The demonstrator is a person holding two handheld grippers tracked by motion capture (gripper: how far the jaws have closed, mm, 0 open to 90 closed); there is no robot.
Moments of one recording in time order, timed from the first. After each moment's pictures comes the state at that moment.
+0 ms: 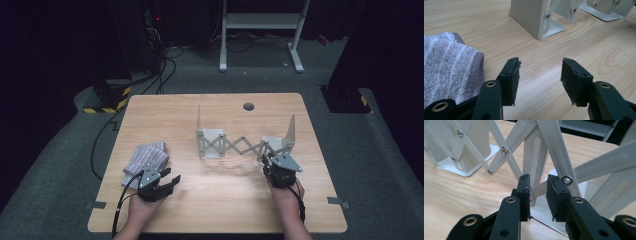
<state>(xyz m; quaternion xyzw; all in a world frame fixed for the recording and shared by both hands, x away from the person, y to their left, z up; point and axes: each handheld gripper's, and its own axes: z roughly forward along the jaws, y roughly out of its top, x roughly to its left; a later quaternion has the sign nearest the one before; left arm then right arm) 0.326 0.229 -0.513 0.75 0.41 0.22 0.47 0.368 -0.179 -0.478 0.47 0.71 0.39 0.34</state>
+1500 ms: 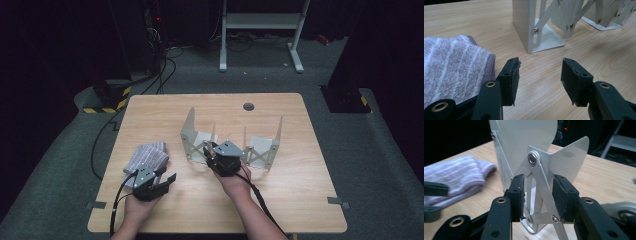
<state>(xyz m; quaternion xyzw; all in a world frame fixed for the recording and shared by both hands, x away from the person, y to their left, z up) 0.324 0.241 -0.507 0.74 0.42 0.23 0.47 0.388 -0.031 -0.453 0.36 0.76 0.49 0.25</state>
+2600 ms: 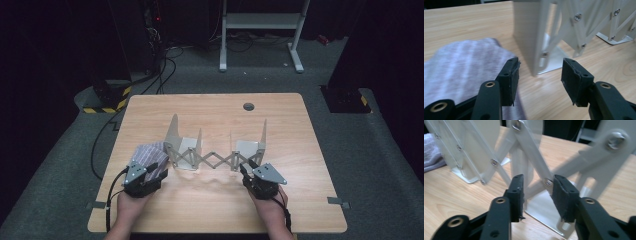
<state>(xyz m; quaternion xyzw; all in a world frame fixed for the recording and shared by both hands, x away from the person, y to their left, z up) 0.328 0.269 -0.495 0.72 0.45 0.25 0.47 0.334 -0.131 -0.473 0.42 0.73 0.46 0.30</state>
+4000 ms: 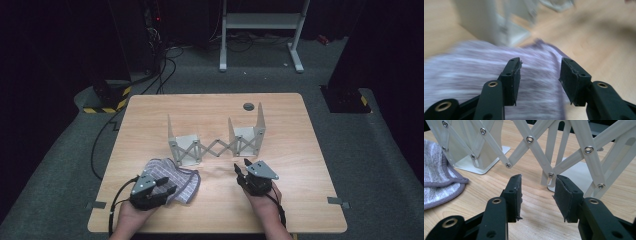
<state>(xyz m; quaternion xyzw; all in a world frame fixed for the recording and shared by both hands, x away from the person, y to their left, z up) 0.302 0.250 -0.494 0.77 0.39 0.19 0.46 0.348 -0.117 -0.487 0.41 0.74 0.45 0.29</state>
